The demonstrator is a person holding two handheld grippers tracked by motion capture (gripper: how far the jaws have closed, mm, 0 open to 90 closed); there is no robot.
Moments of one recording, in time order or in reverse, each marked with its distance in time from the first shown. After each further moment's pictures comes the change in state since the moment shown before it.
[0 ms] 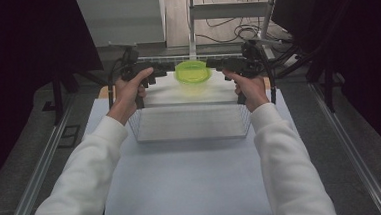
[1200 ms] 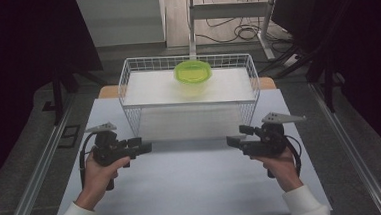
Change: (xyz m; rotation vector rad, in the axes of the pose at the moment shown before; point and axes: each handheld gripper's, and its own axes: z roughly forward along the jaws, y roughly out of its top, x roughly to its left) left arm 0.012 -0.194 -0.080 0.082 0.159 0.226; right arm -0.015 -0.178 -0.089 0.049 -0.041 -0.384
